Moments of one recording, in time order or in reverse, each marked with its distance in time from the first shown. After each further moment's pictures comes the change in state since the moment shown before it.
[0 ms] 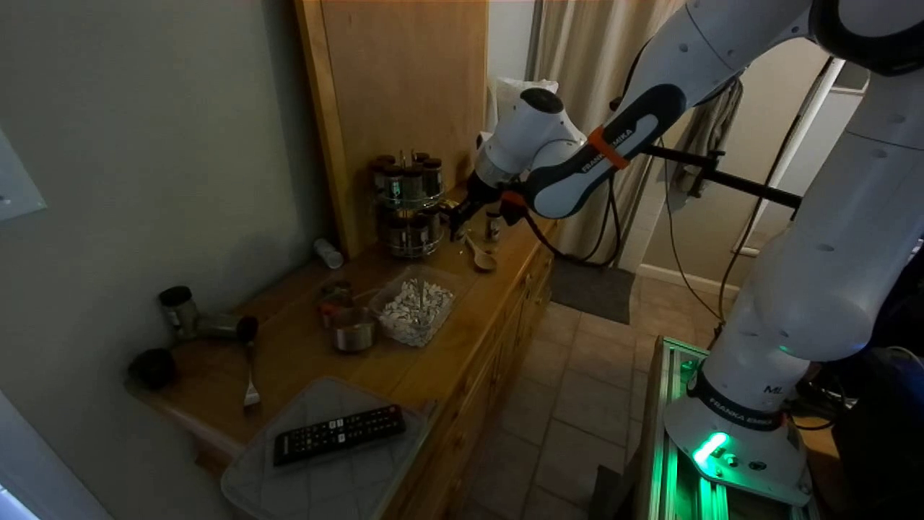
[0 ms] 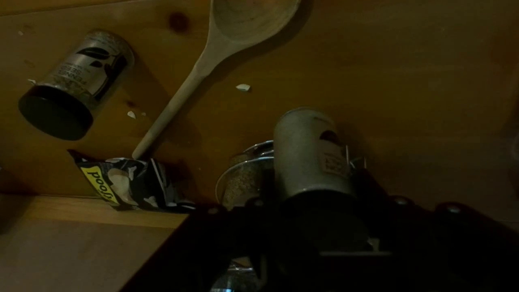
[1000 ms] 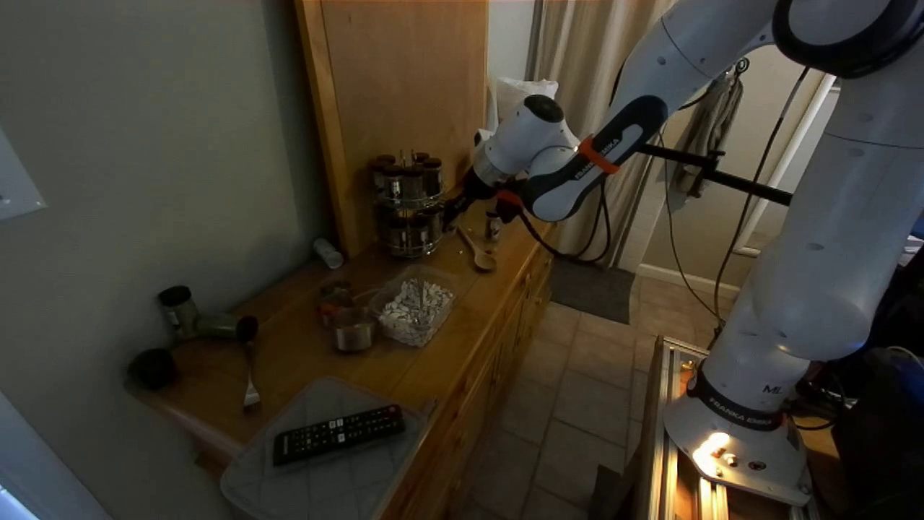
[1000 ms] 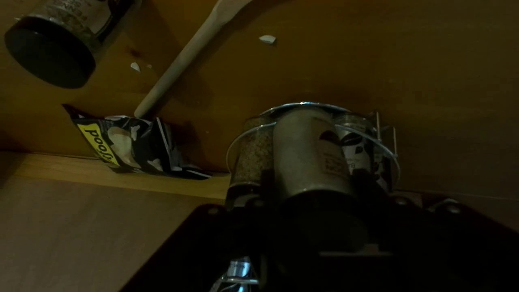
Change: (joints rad) arm -0.017 0.085 -0.046 0.058 -0.102 0.146 0.009
